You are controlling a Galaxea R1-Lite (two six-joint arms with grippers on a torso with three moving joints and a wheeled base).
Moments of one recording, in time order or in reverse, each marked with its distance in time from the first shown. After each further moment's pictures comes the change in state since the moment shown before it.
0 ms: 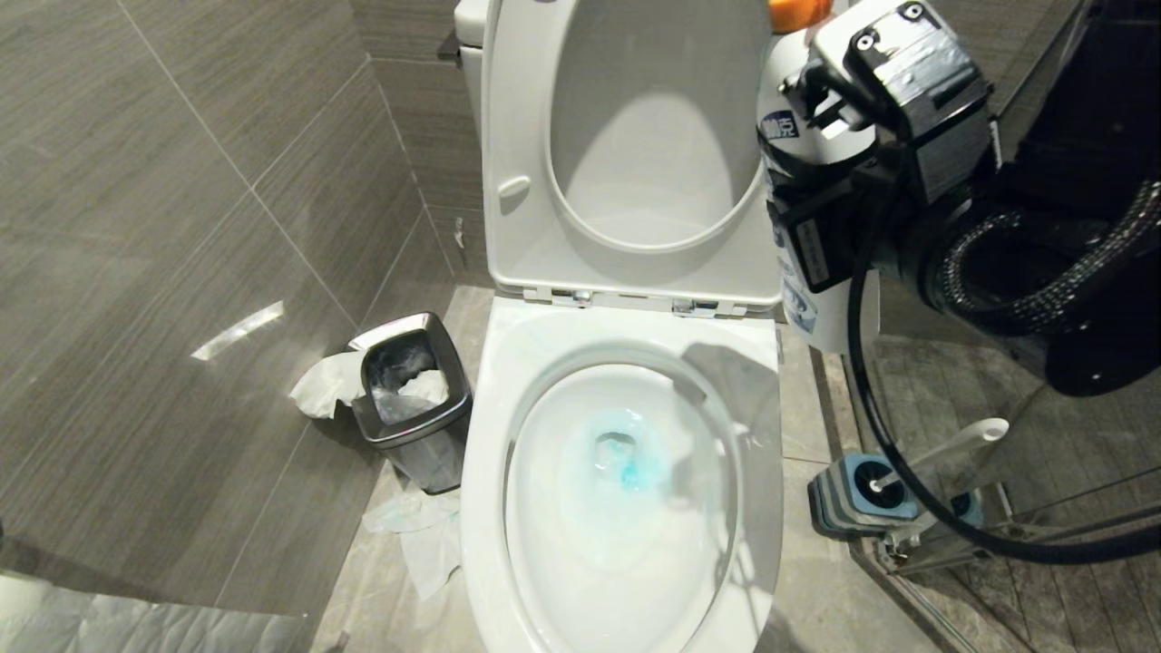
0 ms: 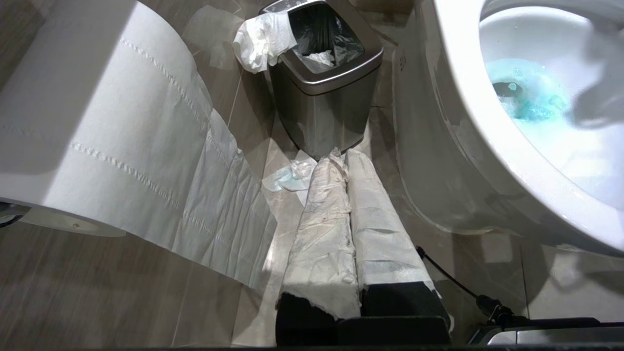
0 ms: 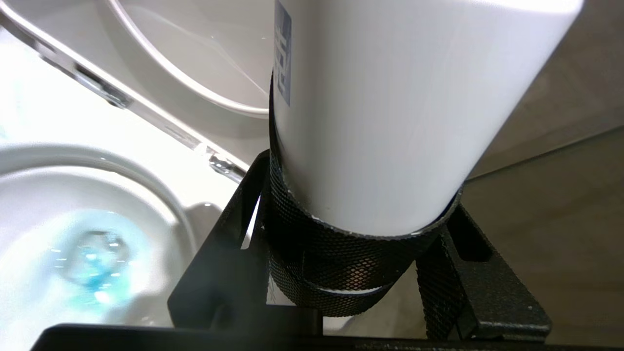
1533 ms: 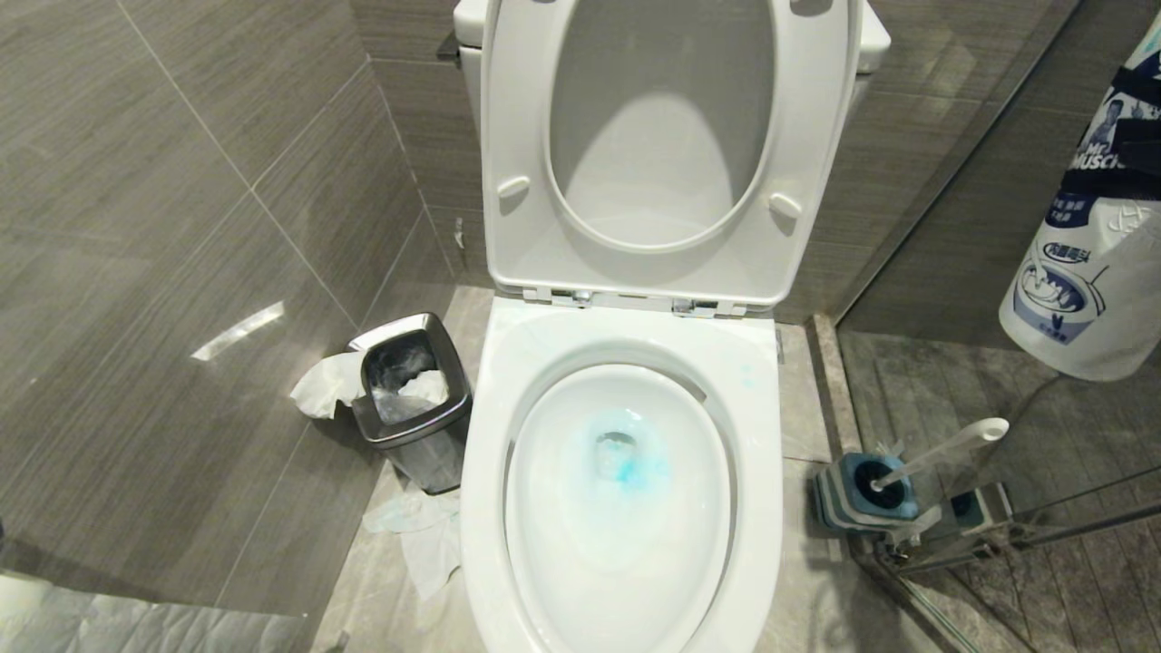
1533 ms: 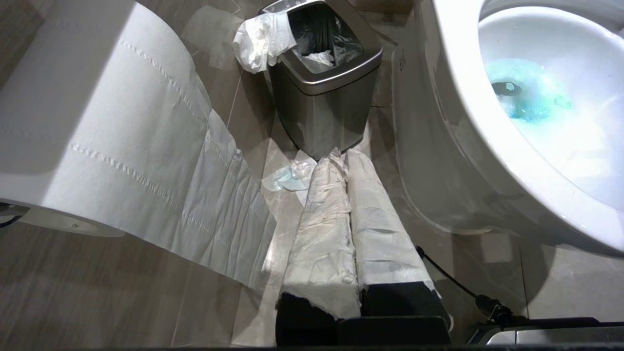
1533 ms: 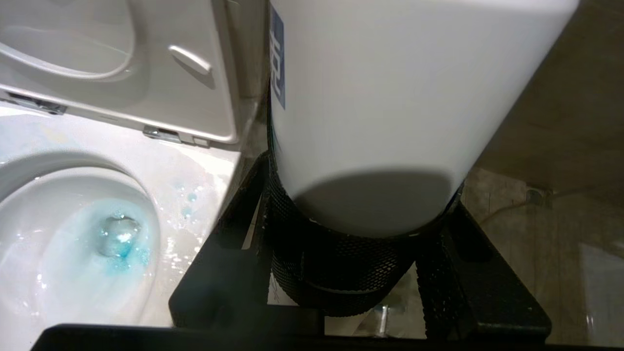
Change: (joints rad) left arm 0.000 0.000 -0.001 0.000 0.000 -0.001; right arm -0.616 -0.375 -0.046 0.567 0.513 0.437
